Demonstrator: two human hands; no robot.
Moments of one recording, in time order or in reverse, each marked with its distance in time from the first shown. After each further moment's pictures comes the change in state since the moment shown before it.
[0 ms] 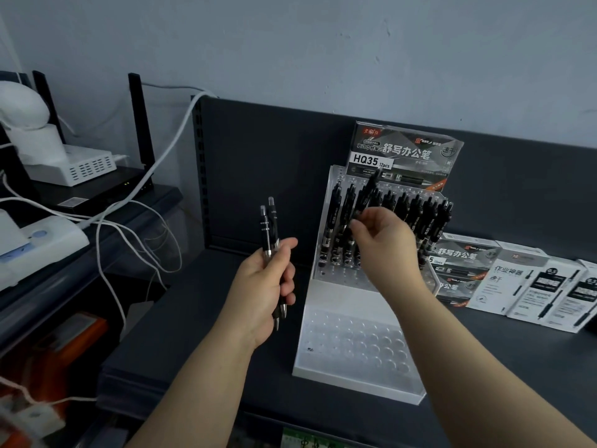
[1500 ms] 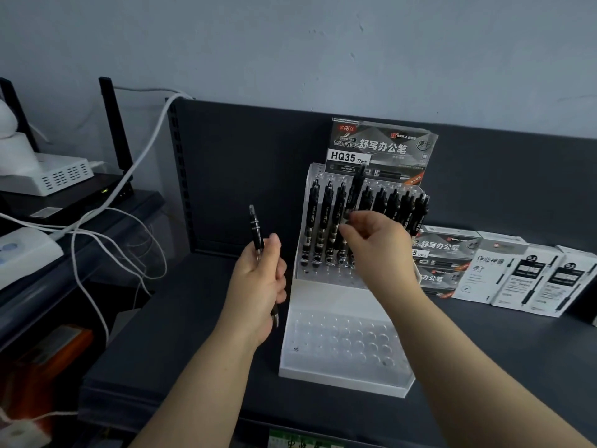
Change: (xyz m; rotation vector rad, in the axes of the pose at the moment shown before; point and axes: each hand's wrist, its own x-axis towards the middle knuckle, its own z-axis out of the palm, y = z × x) left_hand 0.002 -0.002 0.024 0.032 0.083 0.027; right_hand -0.008 0.004 -0.020 0.034 0.017 0.033
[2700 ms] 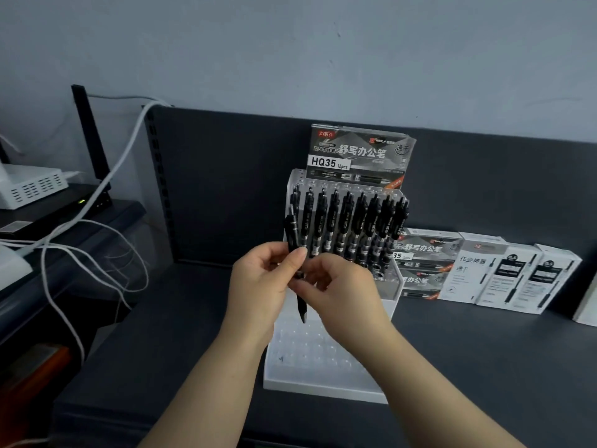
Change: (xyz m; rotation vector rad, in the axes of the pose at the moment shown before) left_hand 0.005 -0.006 0.024 0.069 -0.085 0.156; right_hand -0.045 -0.002 0.004 -0.047 -0.281 -0.042
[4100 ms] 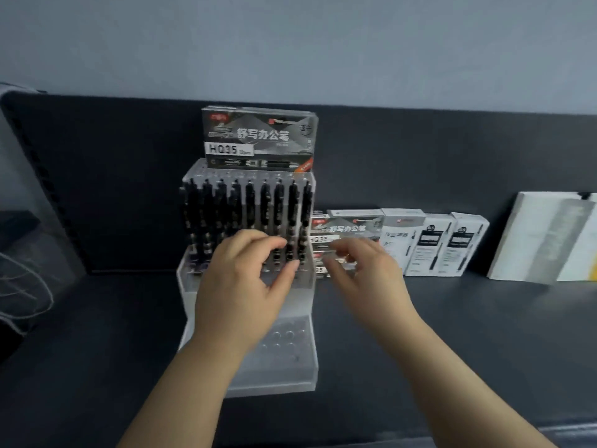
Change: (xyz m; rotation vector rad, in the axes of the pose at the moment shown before) left_hand -0.011 -0.009 0.075 0.940 -0.134 0.649; right_hand -0.008 0.090 -0.104 -0.332 0.262 0.006
